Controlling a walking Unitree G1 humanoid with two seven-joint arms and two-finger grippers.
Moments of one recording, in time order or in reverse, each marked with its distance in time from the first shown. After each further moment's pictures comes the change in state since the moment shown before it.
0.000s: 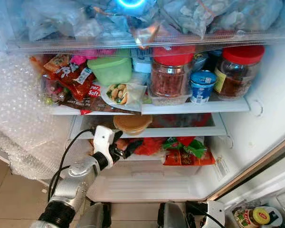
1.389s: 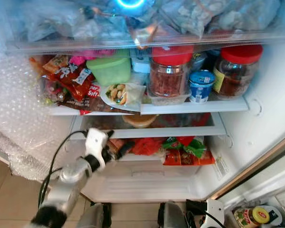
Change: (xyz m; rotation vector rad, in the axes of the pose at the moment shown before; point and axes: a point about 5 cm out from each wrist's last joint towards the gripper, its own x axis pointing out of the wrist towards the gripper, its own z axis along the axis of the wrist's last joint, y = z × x) left arm -0.022 0.009 0.000 0.123 -0.058 0.024; right arm 0.001 0.002 0.004 -0.001 -0.011 0.008
